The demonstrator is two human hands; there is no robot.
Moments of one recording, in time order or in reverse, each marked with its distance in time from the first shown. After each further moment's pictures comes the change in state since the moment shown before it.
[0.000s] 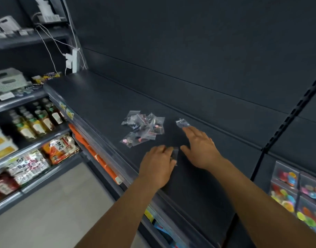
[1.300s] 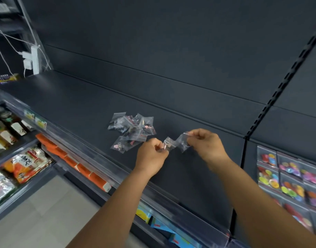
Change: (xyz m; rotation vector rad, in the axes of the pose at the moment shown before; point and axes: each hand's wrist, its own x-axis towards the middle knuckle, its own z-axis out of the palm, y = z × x) left_hand 0.022 -0.020 -0.015 -0.766 -0.012 -0.227; right_hand -0.020 -0.009 -0.002 0.949 0.345 0.464
